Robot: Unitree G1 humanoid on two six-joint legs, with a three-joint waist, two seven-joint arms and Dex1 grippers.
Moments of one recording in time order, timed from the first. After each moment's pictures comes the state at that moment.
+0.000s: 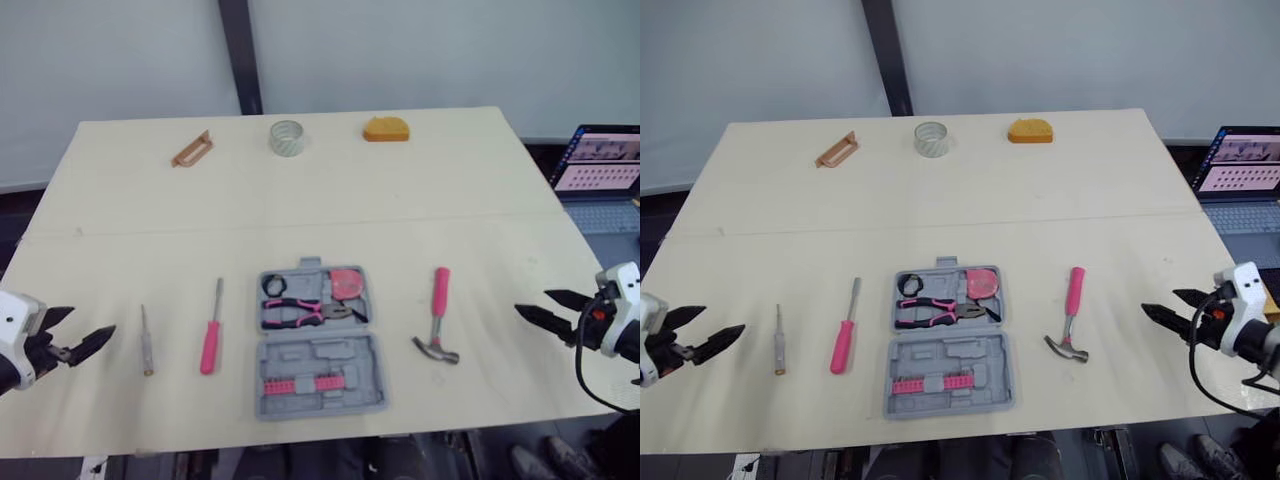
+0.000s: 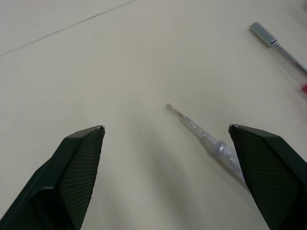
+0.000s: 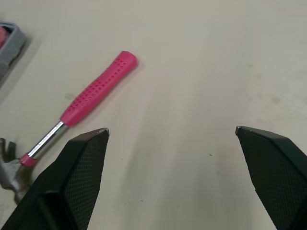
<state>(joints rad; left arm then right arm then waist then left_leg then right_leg) 0.20 0.83 0.65 0.12 -0.31 0.31 -0.84 -0.09 -0.87 -0.44 0.32 0.42 0.44 1.04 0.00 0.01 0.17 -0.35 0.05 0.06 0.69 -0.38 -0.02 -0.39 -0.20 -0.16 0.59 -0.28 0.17</state>
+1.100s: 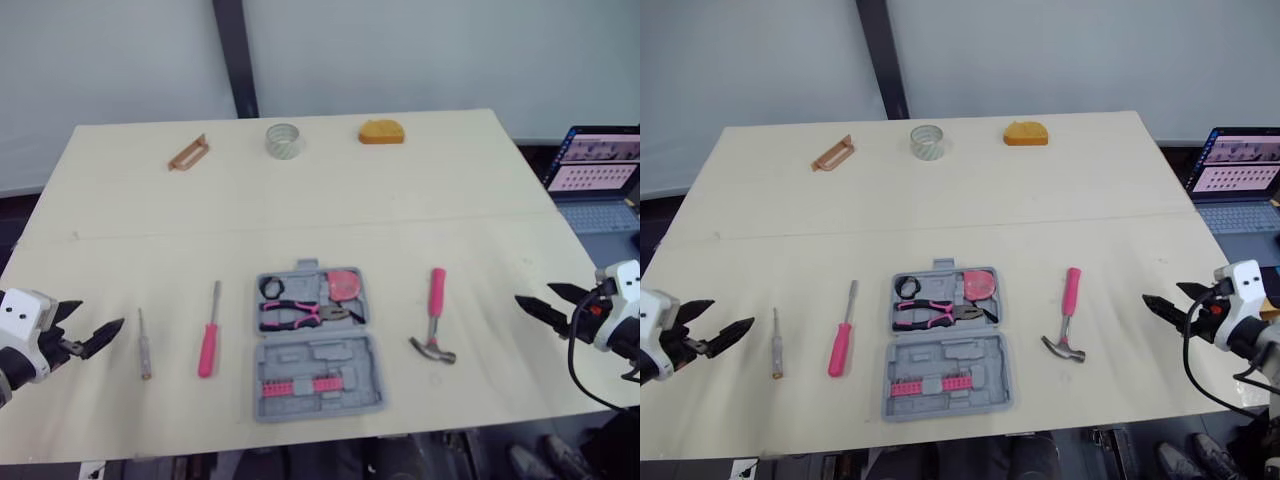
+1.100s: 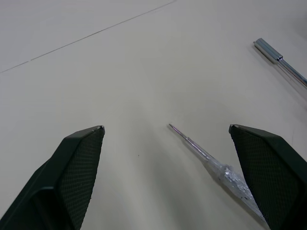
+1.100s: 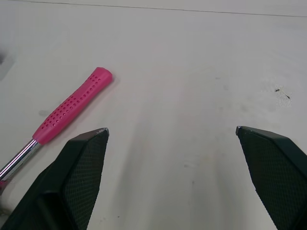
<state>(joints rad) 0.15 0.79 0.60 0.13 -0.31 0.26 -0.79 -0.13 -0.84 -0.44 0.34 0.42 0.37 0.97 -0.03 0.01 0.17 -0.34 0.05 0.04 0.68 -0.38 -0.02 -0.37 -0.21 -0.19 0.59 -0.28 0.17</state>
